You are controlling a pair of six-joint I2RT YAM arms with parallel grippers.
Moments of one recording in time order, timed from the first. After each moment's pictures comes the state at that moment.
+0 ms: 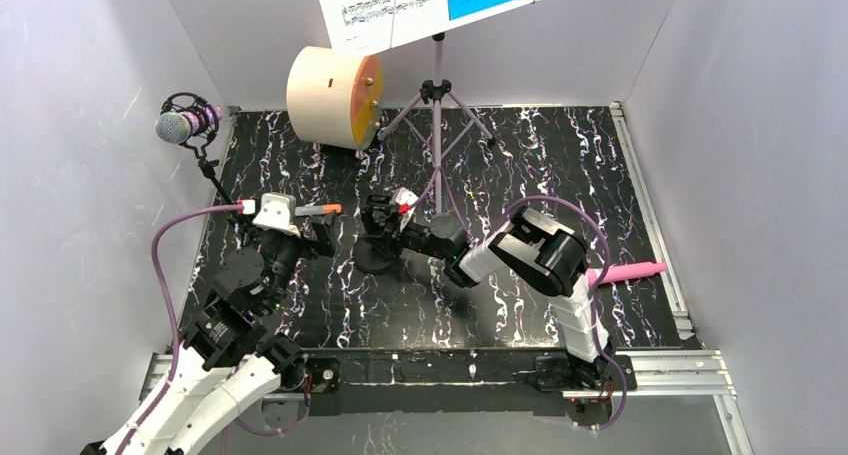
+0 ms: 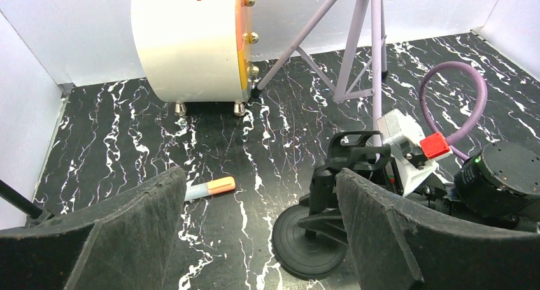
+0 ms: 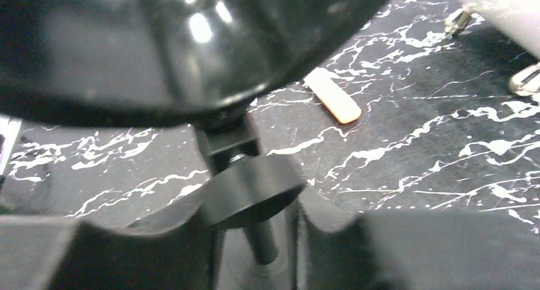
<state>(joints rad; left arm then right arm) -0.68 0.42 0.71 -0.29 -0.46 0.02 0.94 2.12 0.92 1.26 -0.31 0.14</state>
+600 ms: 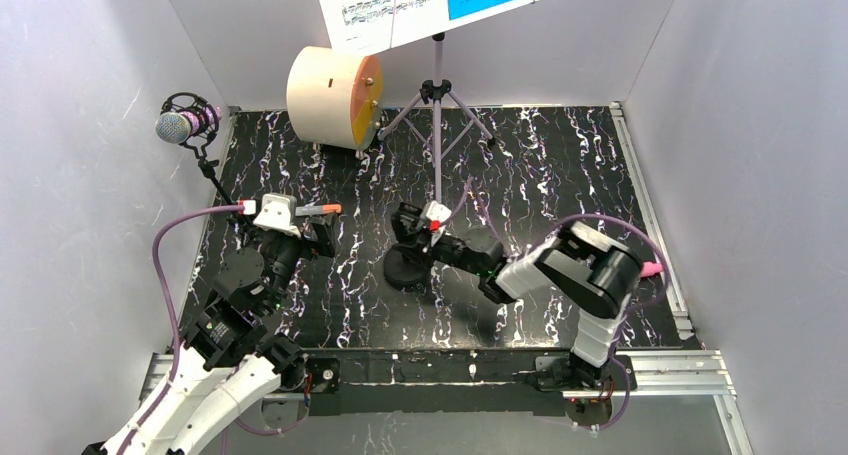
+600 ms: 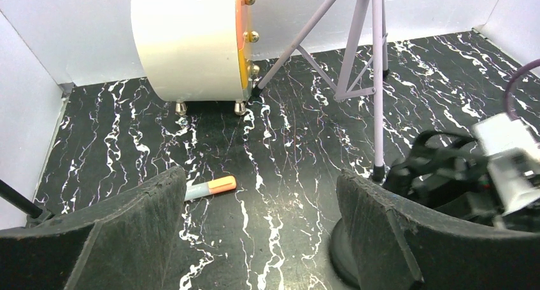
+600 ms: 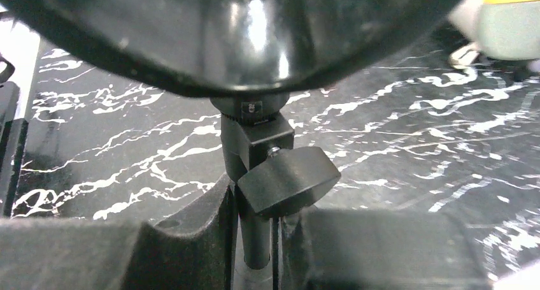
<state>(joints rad) -0.67 0.42 0.70 -0.29 -0.45 0.02 0.93 1.87 0.63 1.26 -0.30 0.04</state>
